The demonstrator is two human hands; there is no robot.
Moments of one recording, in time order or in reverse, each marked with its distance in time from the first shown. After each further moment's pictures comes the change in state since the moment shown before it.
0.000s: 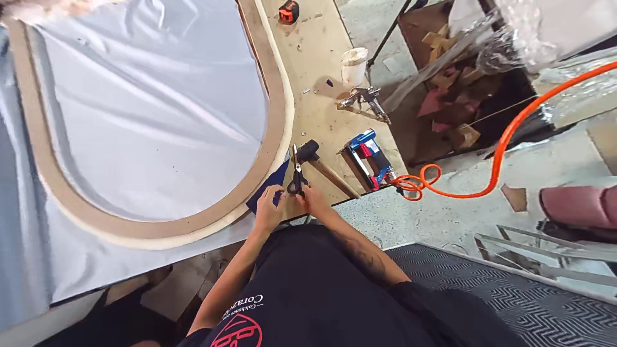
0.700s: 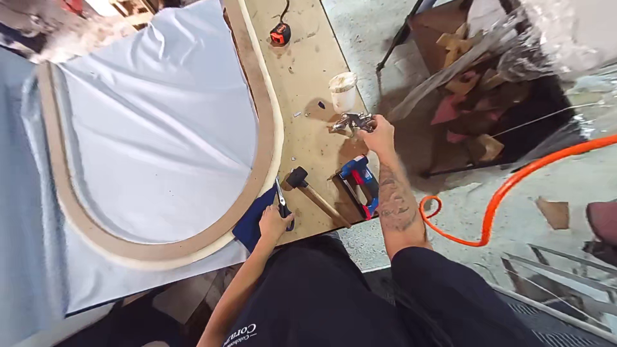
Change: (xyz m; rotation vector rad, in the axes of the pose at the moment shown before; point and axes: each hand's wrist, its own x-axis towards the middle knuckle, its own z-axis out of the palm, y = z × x) left_hand 0.078 0.015 0.079 0.433 -0.380 -0.705; right_hand 0.175 0.210 -0.267 0.219 0.567 0.172
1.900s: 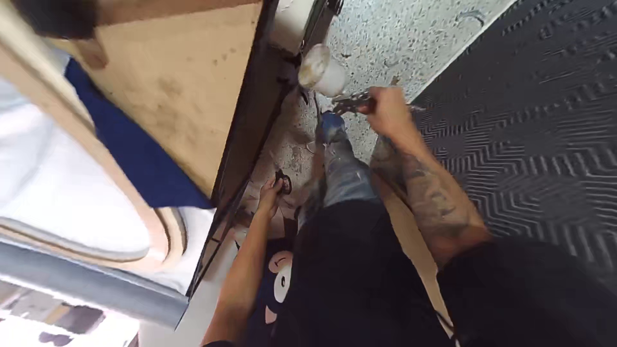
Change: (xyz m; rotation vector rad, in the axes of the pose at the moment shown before) left_hand -0.012 -0.255 0.254 -0.559 -0.554 -0.228; right_hand -0.502 0.264 0.214 0.172 -0.274 0.462
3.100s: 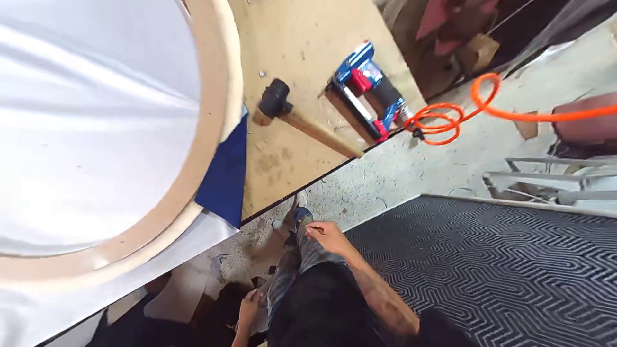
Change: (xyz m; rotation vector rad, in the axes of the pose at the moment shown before) left_hand -0.095 -0.235 0.000 -0.044 0.176 -0.139; right_hand -0.079 -0.157 0.039 0.190 -0.453 -0.210
